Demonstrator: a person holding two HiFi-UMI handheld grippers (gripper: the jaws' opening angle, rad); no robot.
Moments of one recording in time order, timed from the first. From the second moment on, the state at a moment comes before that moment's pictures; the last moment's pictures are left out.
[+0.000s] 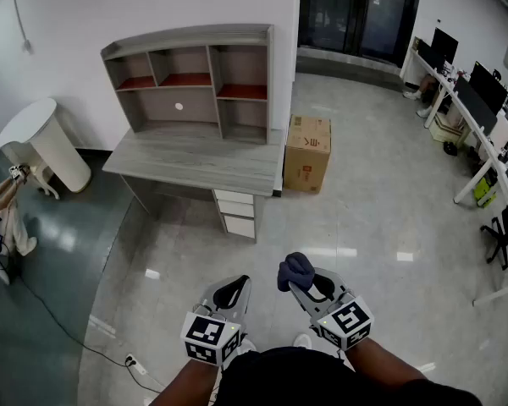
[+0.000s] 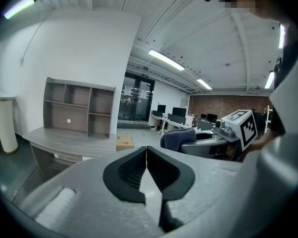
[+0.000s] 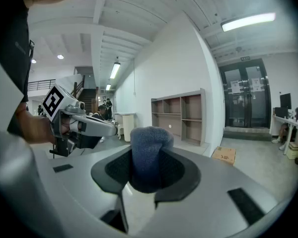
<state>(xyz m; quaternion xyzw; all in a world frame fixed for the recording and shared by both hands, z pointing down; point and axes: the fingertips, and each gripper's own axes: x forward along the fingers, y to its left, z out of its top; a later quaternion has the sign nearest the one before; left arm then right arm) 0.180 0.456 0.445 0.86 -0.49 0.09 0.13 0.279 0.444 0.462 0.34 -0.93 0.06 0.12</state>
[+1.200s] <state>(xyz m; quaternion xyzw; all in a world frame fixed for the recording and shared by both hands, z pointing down) 0.134 0.460 0.452 0.85 -0.49 0.09 0.13 0.232 0.450 0.466 0.34 -0.93 0.05 0.12</state>
